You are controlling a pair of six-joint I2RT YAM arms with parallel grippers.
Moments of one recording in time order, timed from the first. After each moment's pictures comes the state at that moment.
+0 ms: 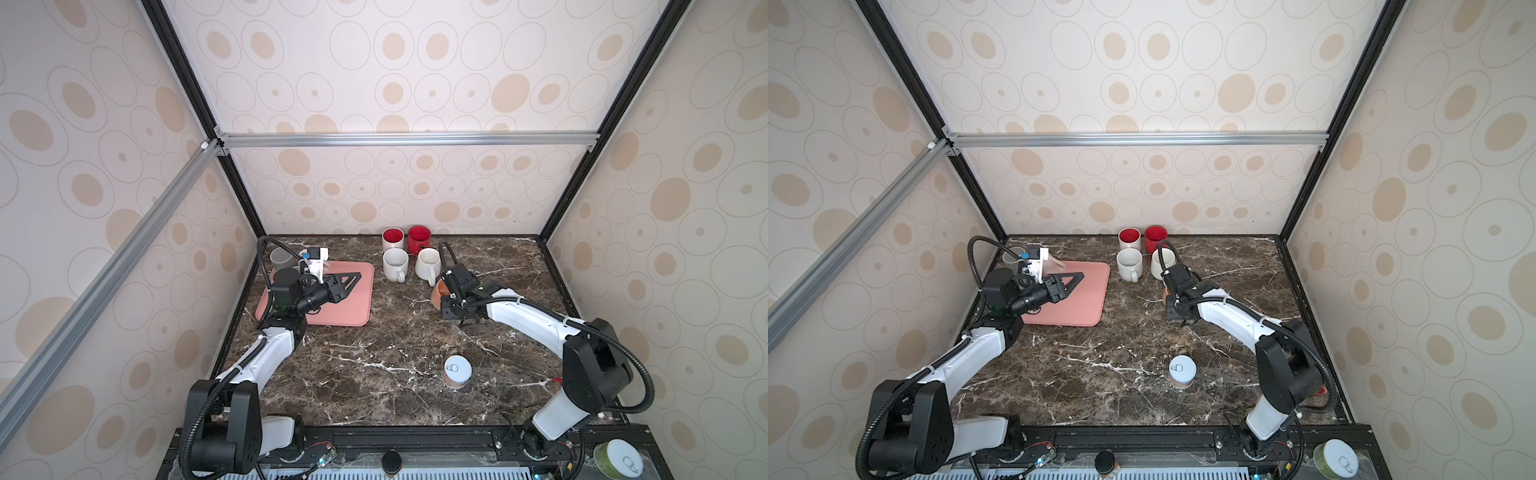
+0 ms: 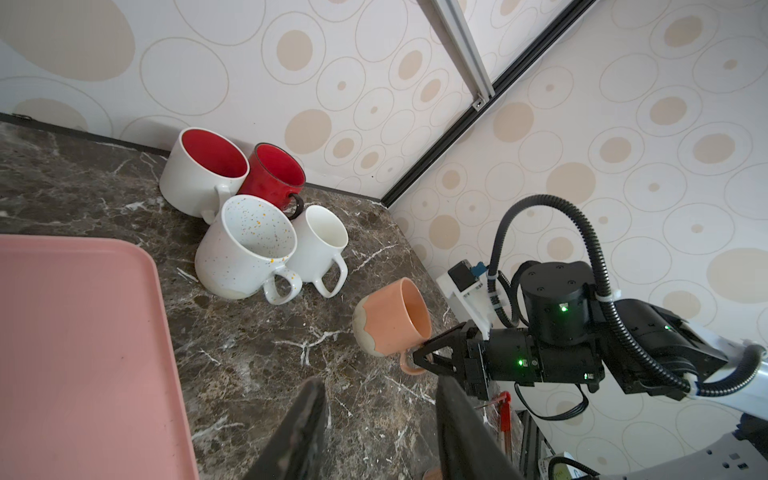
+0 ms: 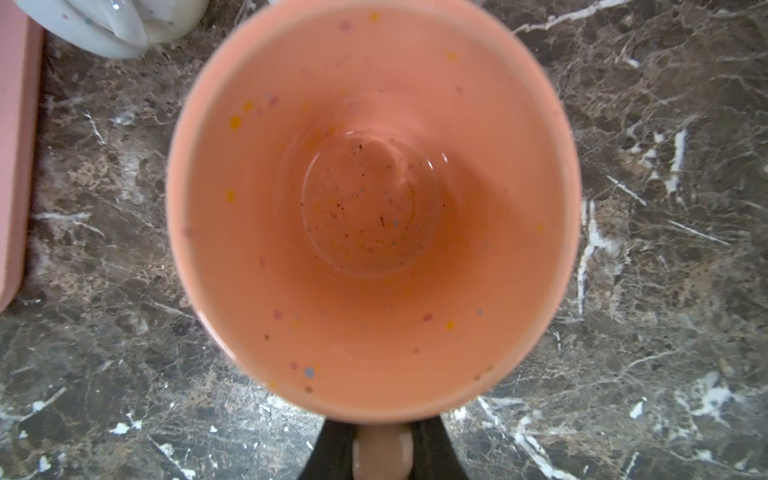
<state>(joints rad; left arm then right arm) -0.06 1.28 0.69 0.42 0.82 -0.61 0.56 1.66 1.20 -0.67 0.20 0.49</state>
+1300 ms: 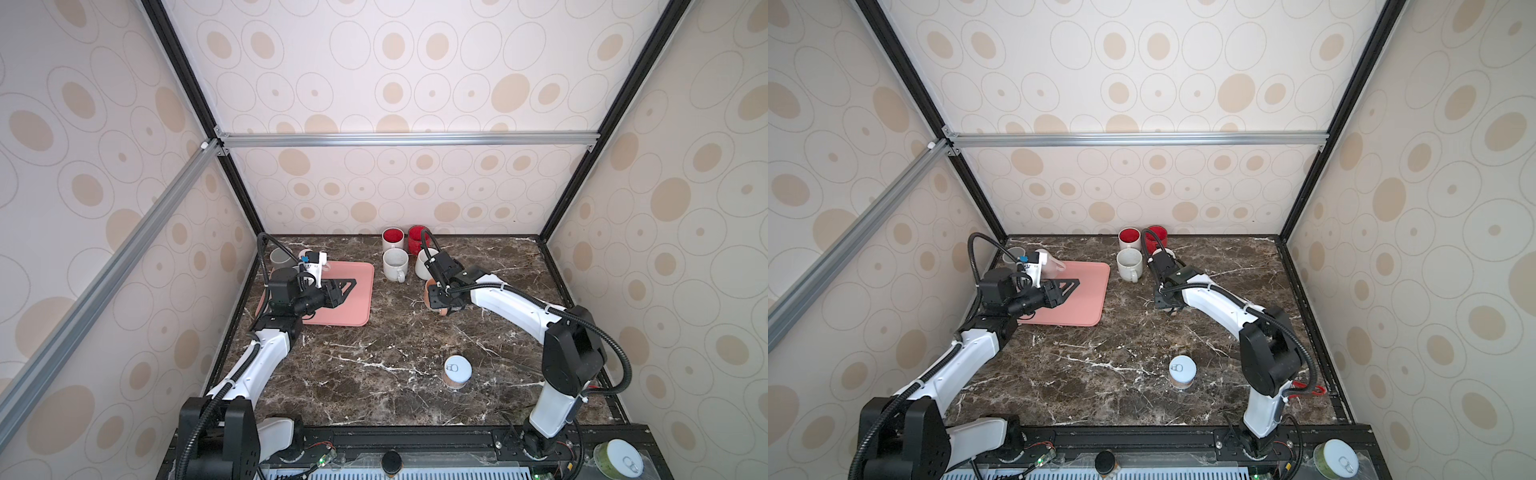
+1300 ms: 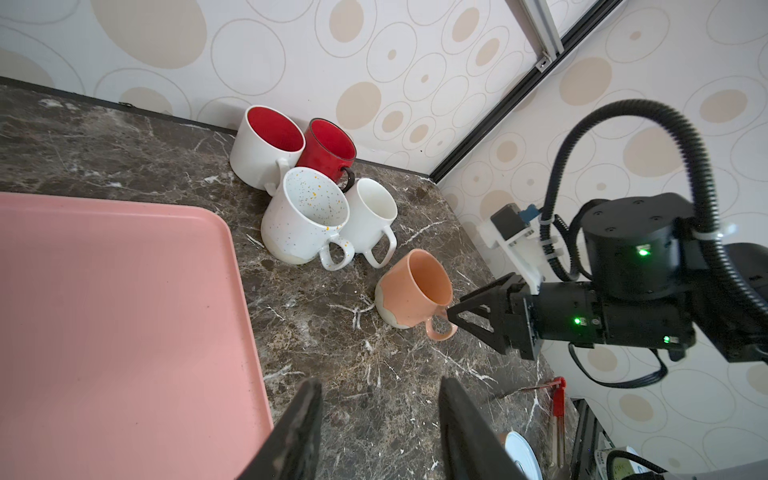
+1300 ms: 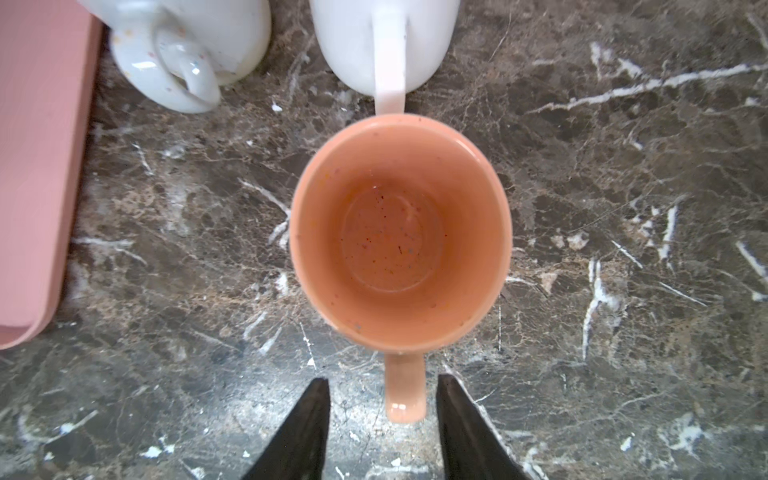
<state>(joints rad) -0.05 1.20 0.75 0.10 0.73 -0.40 0.62 1.76 1.42 -0.78 0.24 0.46</state>
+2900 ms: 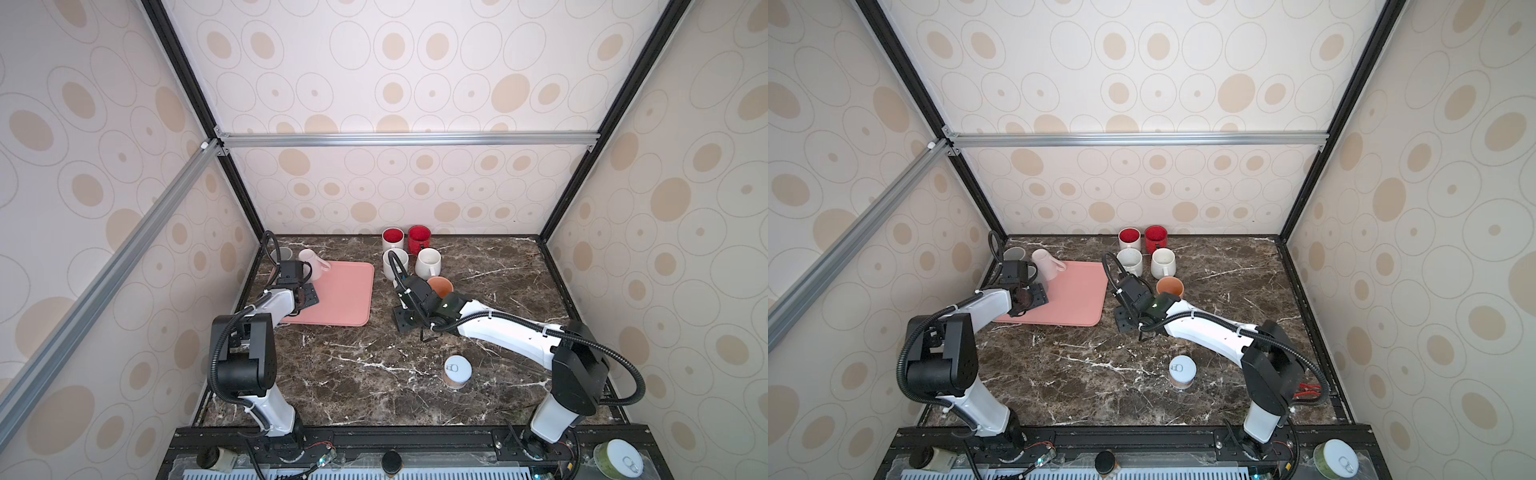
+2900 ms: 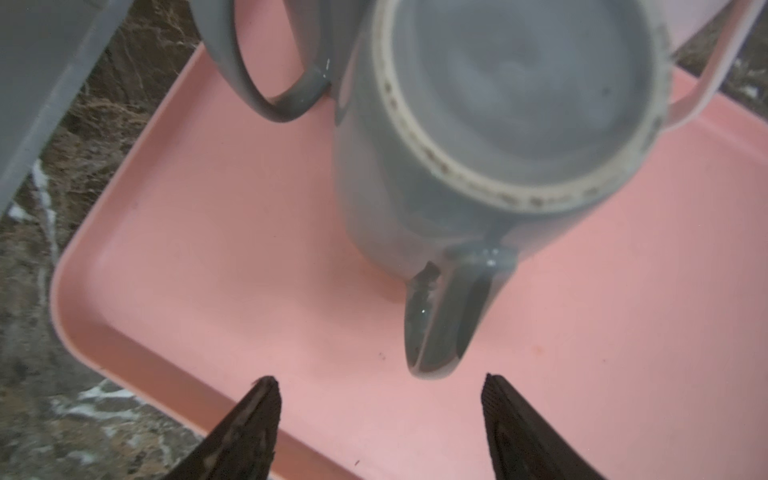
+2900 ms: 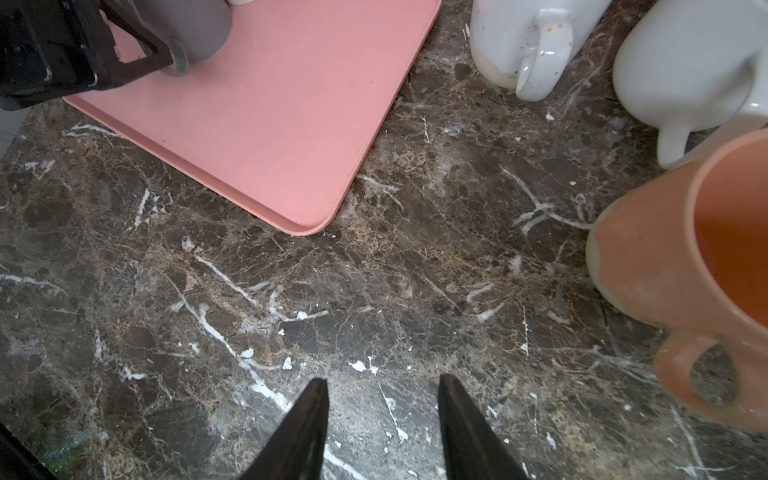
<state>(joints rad) 0.06 1.70 1.03 -0.33 -0.16 -0.40 0.89 1.70 1.31 -0.52 0.14 0.46</state>
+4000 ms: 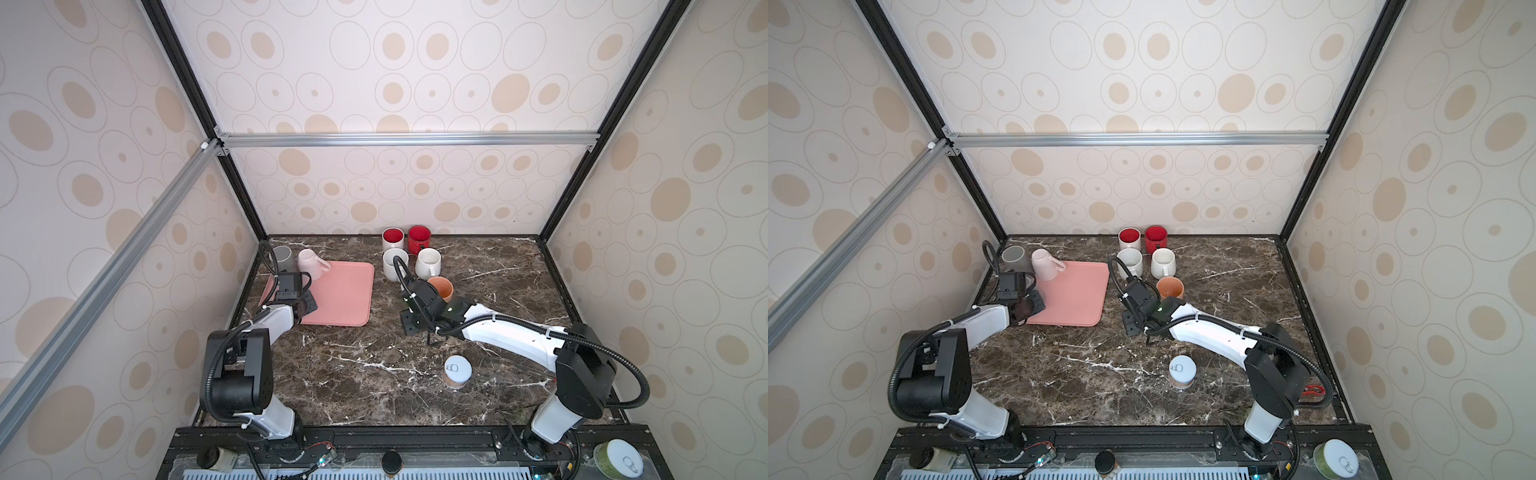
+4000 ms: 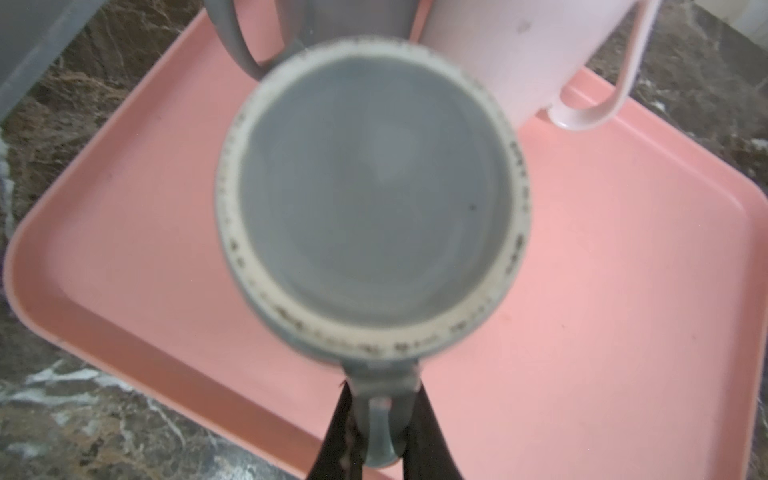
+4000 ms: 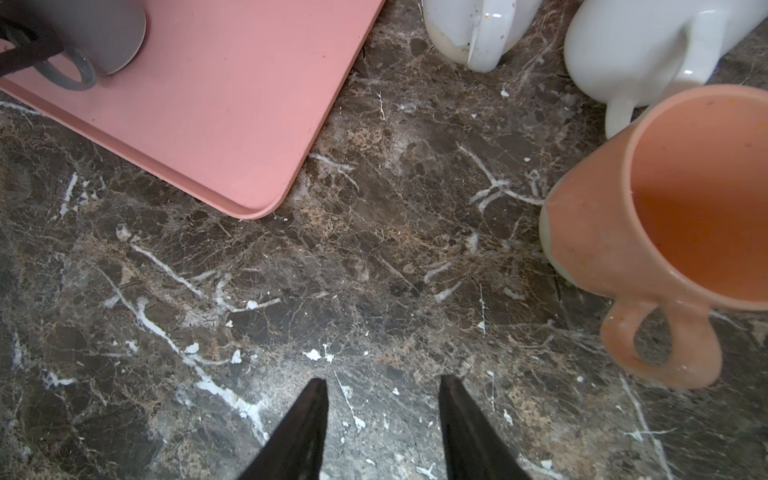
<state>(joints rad) 0.03 1.54 0.81 -0.15 -0.08 -0.41 0.87 1.66 1.23 -0.52 0.19 0.44</state>
